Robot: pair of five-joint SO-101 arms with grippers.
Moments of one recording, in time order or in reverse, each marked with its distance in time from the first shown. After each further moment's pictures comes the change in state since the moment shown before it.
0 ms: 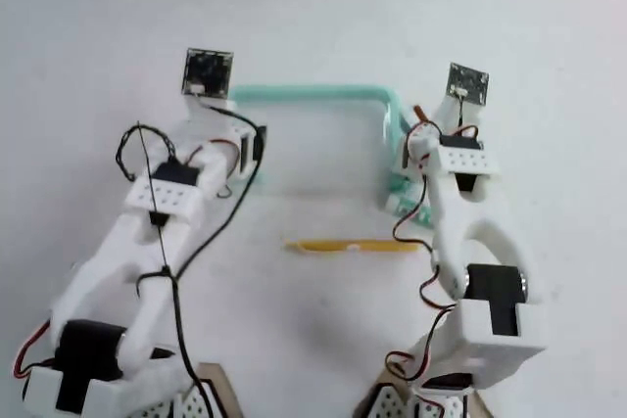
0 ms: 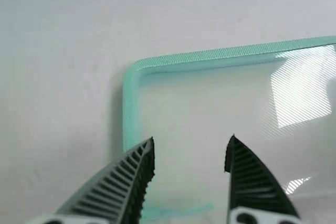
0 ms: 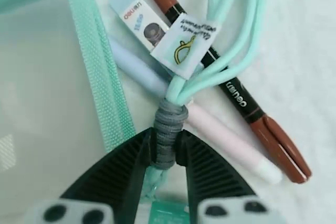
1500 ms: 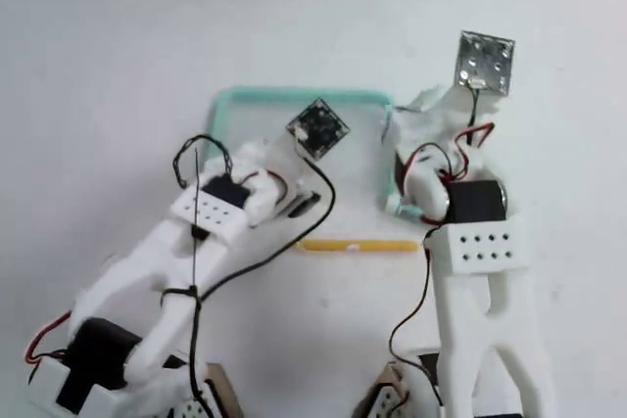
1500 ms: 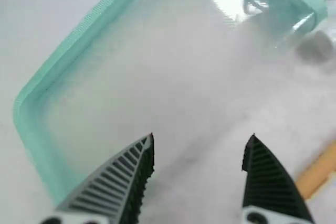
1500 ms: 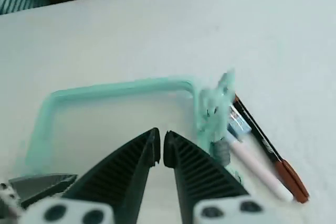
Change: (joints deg) left arm 14.6 0.1 1.3 7.2 -27.4; right arm -9.7 -44.0 4.7 9.3 0.0
